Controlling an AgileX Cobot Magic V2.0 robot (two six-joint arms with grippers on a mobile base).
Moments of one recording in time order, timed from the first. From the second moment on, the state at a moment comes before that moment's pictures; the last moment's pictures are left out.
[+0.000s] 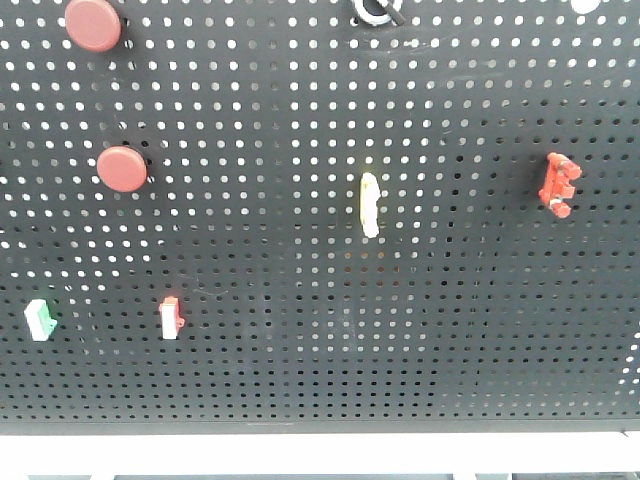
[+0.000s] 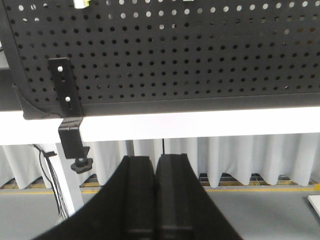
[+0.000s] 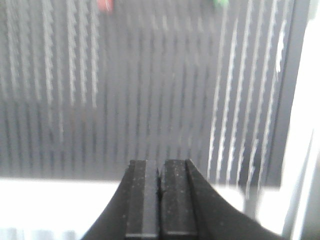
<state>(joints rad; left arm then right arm) 0.00 -0.01 0.03 0.04 0.19 -0.01 0.01 -0.01 0.02 -0.12 0.02 0.08</state>
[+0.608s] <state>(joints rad) 0.00 -0.01 0.03 0.04 0.19 -0.01 0.01 -0.01 0.03 -0.12 0.14 0.10</state>
